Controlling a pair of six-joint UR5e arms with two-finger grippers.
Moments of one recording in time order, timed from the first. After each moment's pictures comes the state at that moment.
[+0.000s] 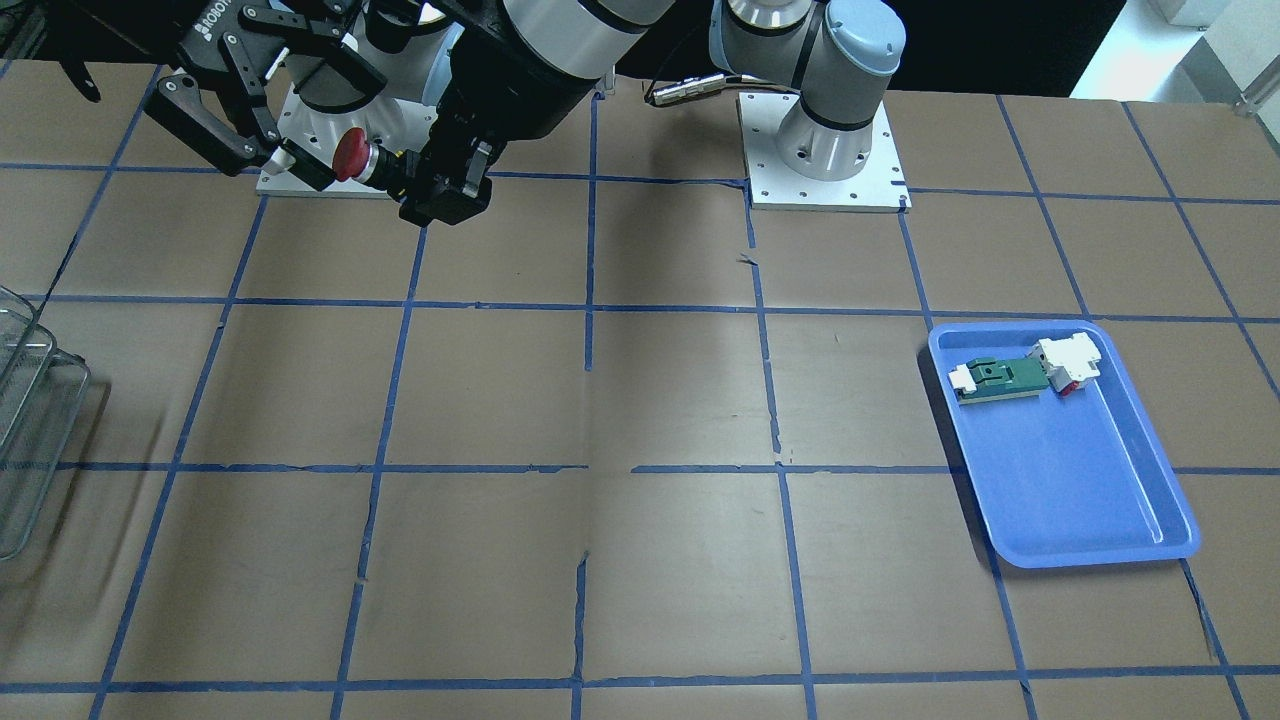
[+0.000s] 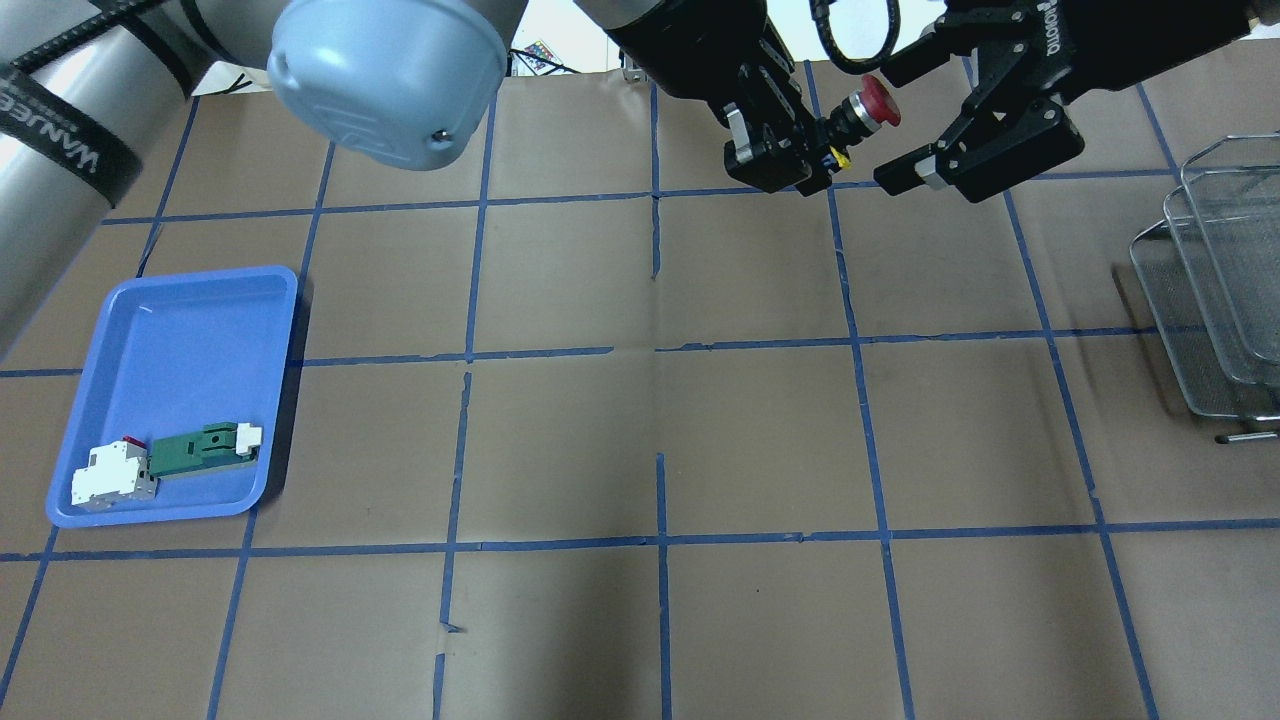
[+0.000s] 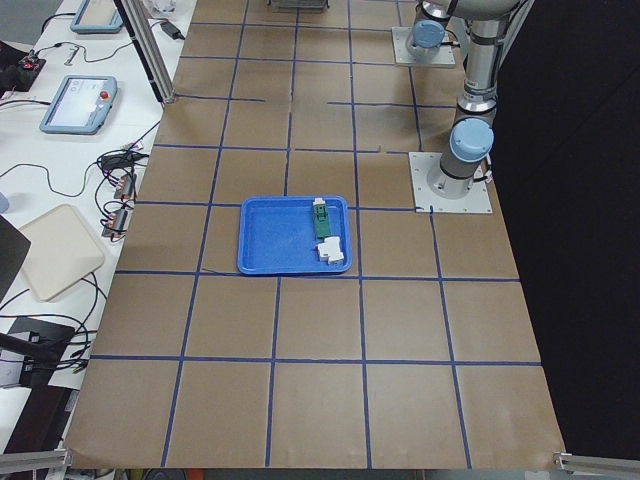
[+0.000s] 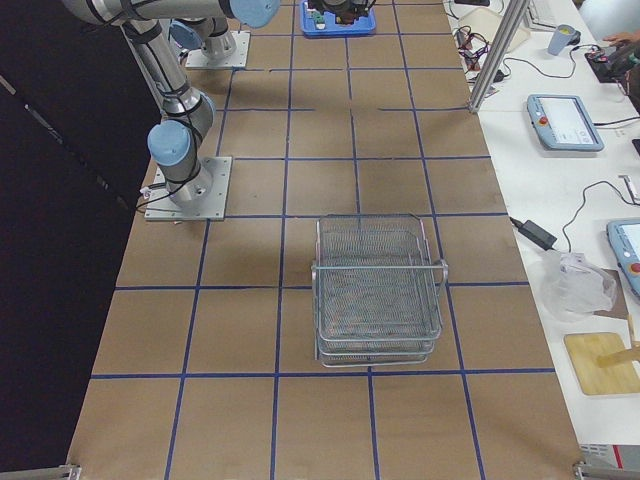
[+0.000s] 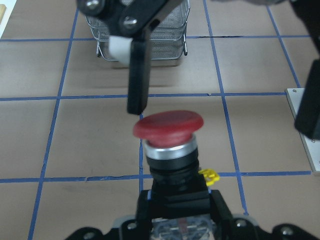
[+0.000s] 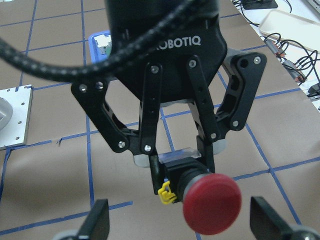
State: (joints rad) left arm -1.93 -1.81 -1.28 -1.41 0.97 1.17; right arm 1.35 -1.71 1.56 -1.39 -0.80 -1.59
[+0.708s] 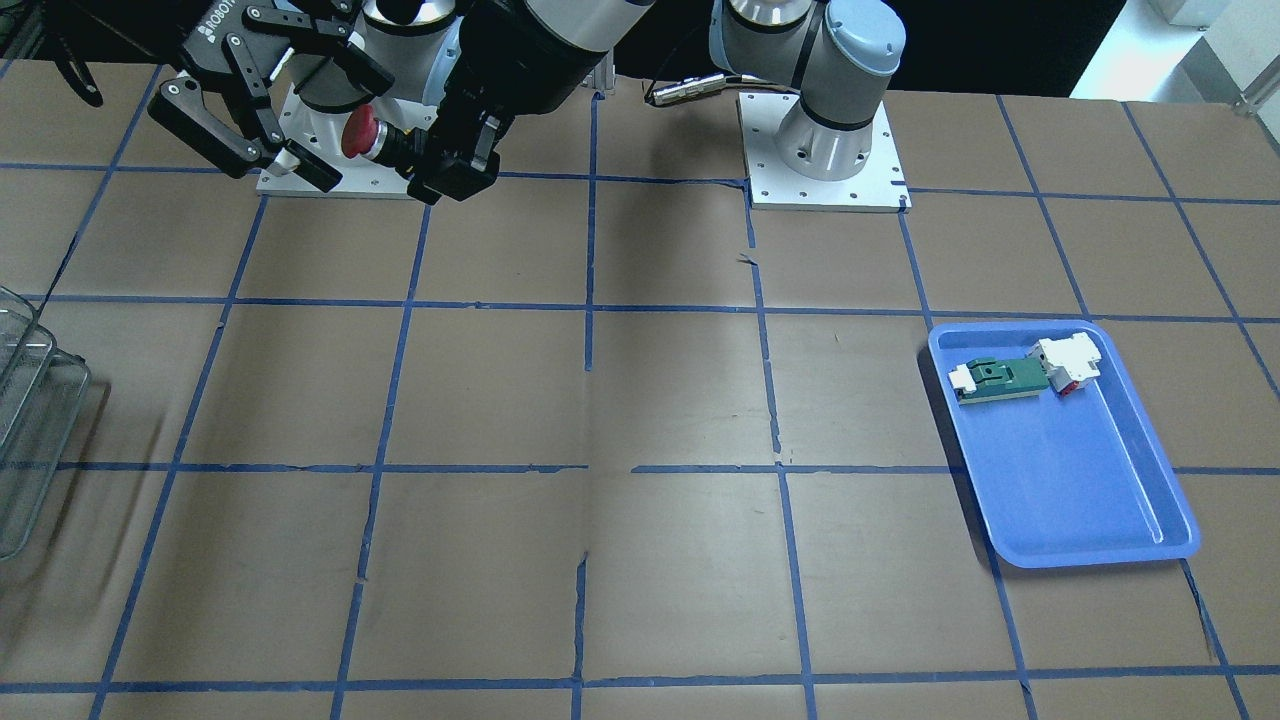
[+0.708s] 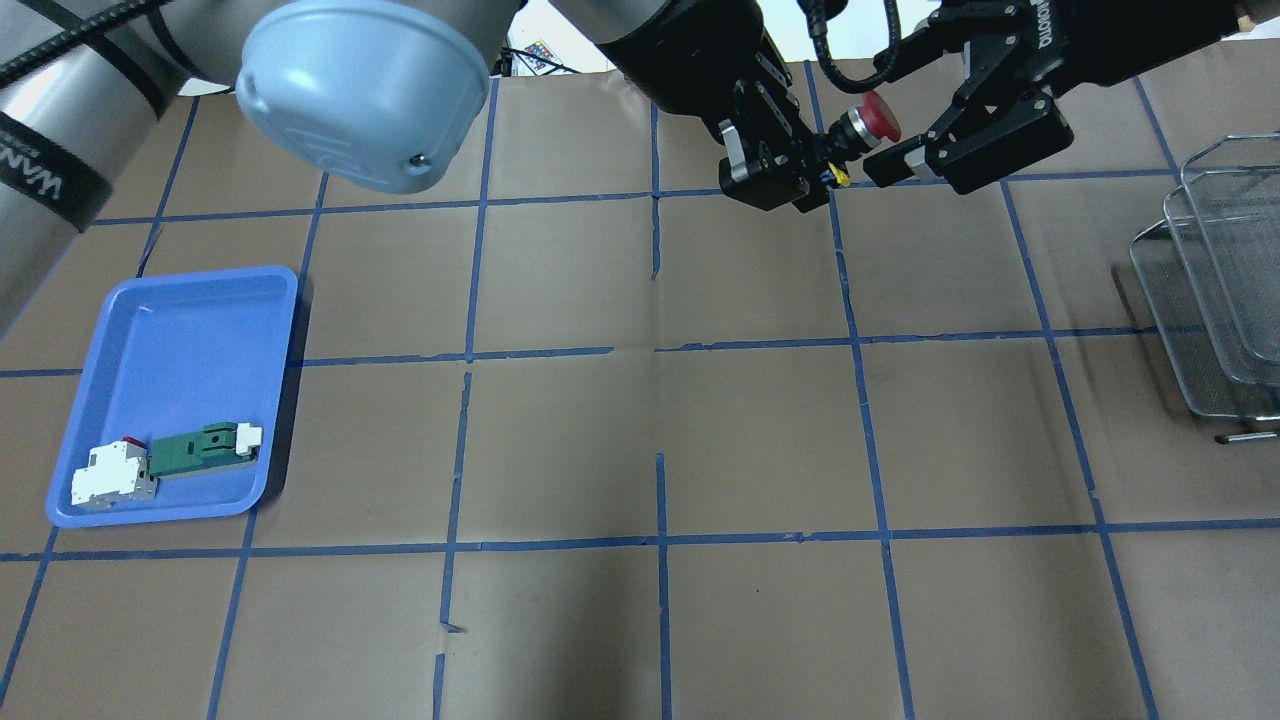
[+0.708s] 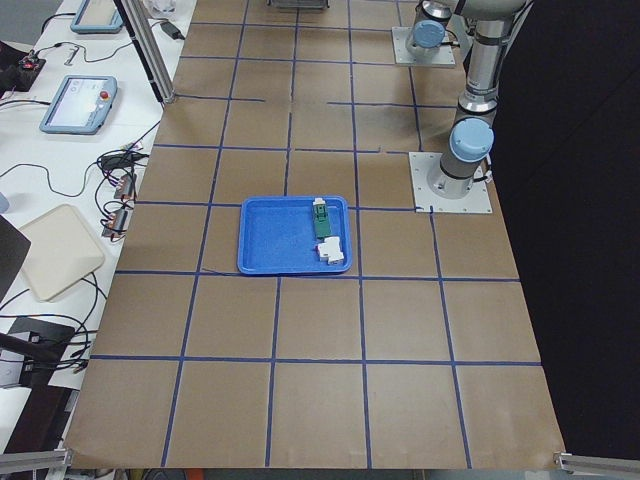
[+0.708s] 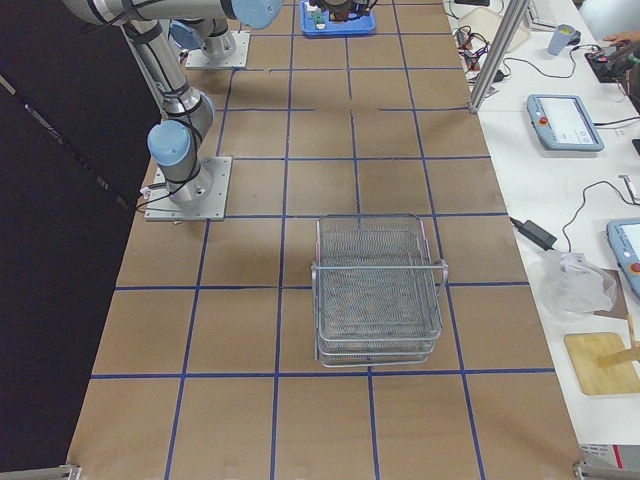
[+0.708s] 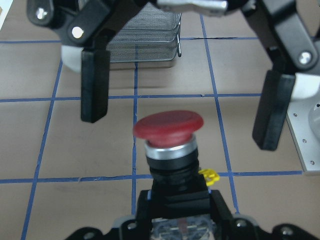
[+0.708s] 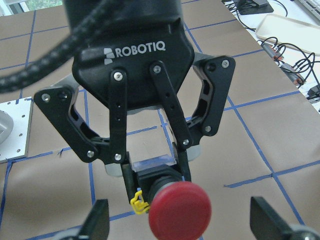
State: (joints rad) left arm -1.94 -1.77 -1.31 -1.42 0.97 1.17; right arm 1.35 -1.70 1.56 -1.39 -0.77 -1.55
